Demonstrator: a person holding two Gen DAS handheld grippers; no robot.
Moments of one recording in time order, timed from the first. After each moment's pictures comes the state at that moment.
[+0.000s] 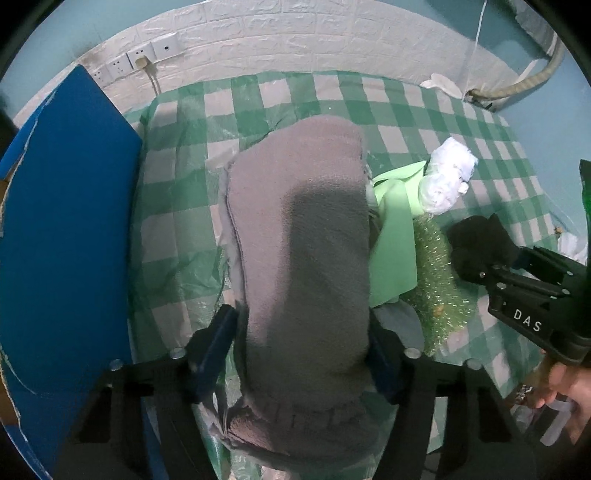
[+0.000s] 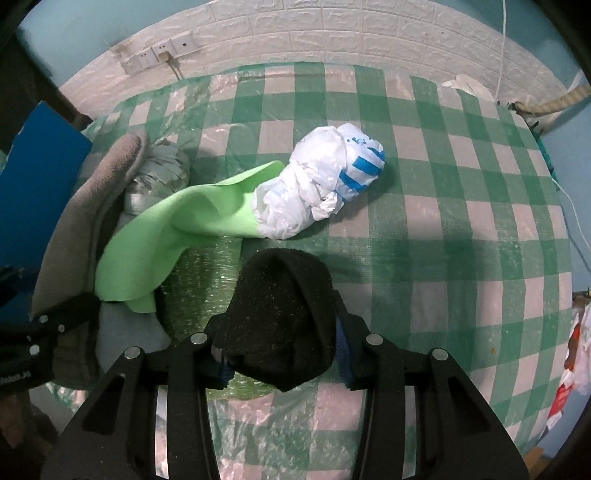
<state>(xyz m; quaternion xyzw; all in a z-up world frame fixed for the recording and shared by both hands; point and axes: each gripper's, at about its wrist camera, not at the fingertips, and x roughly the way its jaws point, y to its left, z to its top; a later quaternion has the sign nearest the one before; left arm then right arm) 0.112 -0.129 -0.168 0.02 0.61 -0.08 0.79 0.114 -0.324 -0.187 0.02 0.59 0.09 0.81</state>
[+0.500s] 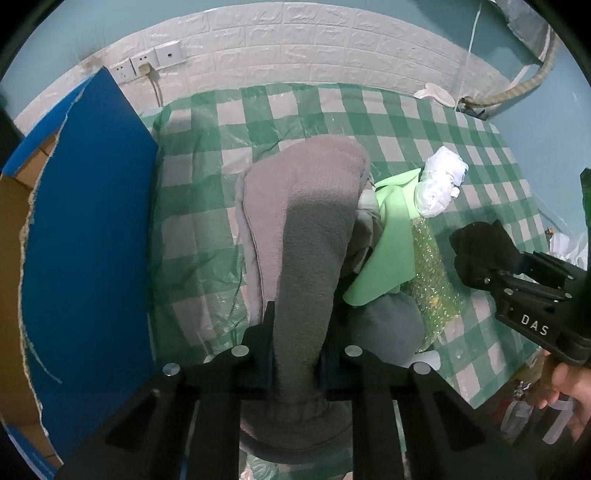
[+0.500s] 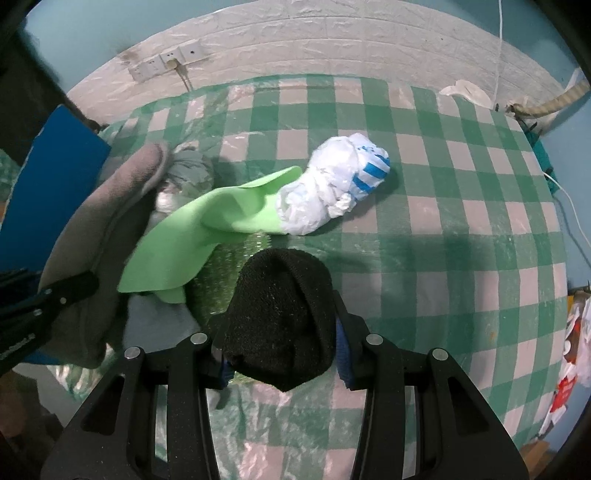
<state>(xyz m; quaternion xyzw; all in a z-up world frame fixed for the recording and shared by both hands) 0.103 -0.115 -0.154 0.02 0.60 -0.09 0.80 0.098 -0.314 -0.168 0.03 0.58 0.09 0.81</state>
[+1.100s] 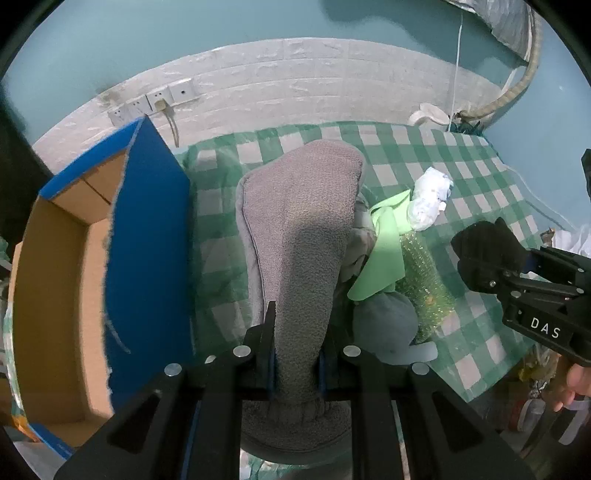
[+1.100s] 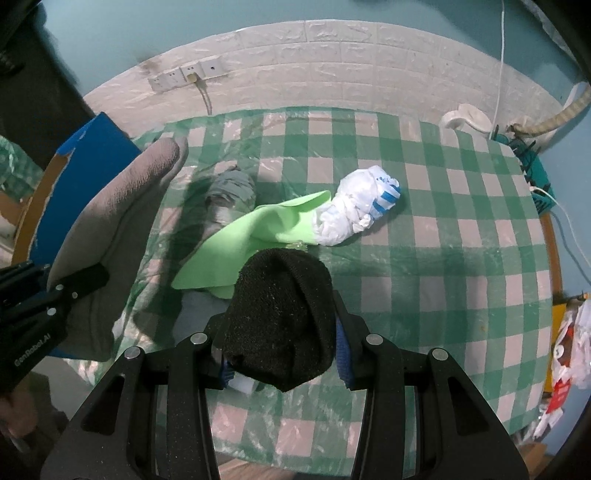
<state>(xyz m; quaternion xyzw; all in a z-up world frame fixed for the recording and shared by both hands) 0.079 -0.107 -0.112 0.05 0.55 -0.08 0.83 0.078 -0.294 -0.127 0.02 0.55 0.10 0.83</state>
